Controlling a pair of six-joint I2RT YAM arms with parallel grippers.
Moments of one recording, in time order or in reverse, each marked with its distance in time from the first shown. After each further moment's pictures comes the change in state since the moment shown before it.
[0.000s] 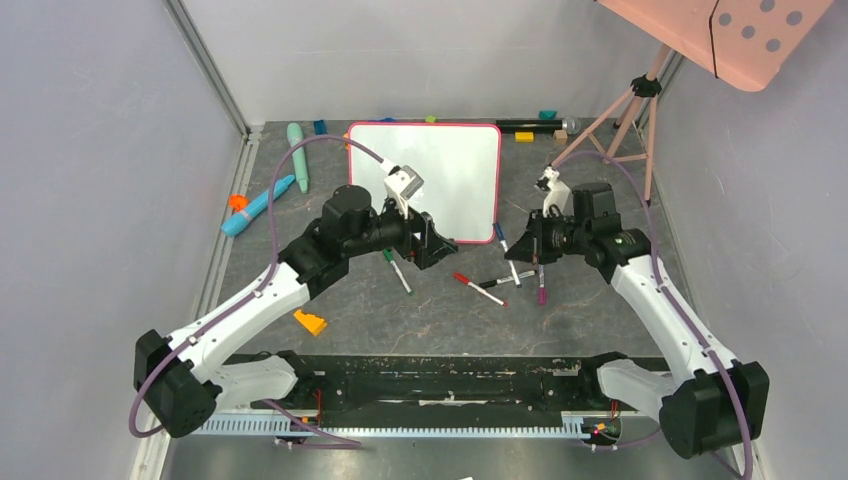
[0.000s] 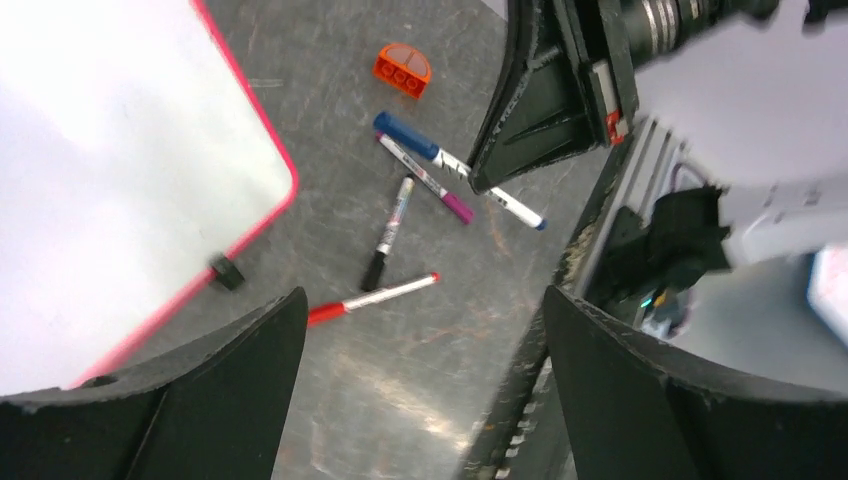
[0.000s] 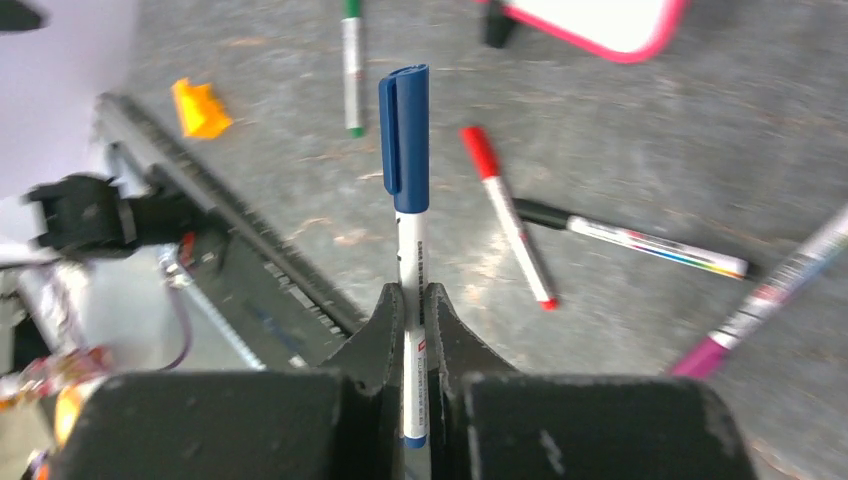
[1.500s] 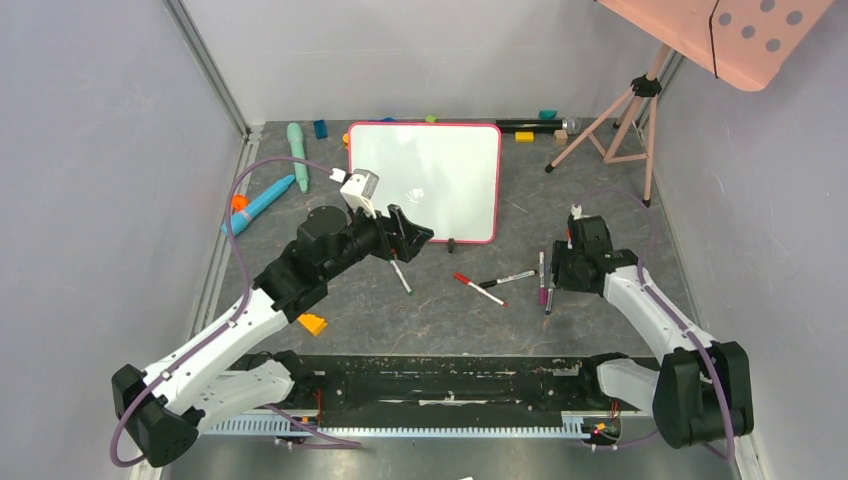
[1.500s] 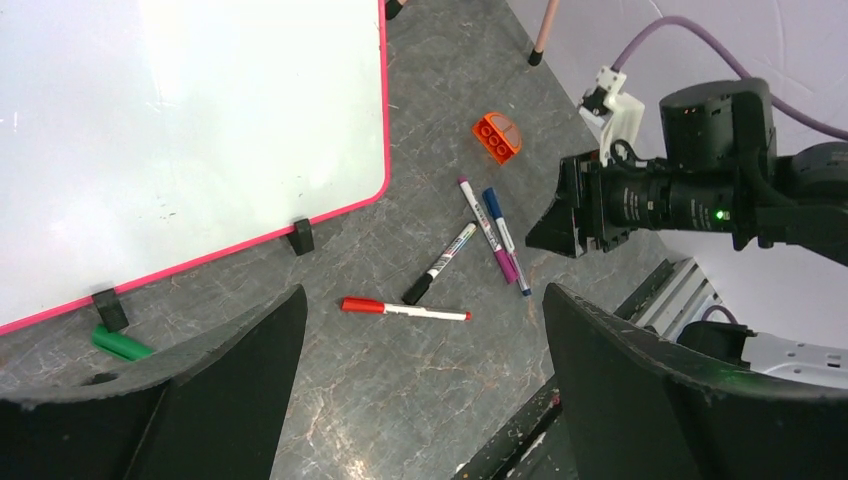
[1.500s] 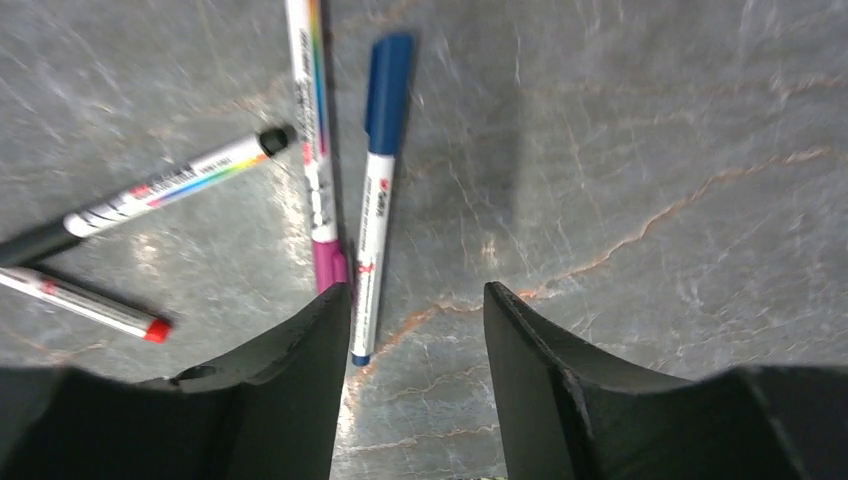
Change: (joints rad) left arm 0.000 -0.185 -0.103 -0.019 -0.319 -0.177; right arm -0.057 0.074 -0.192 -0.038 0.654 0.036
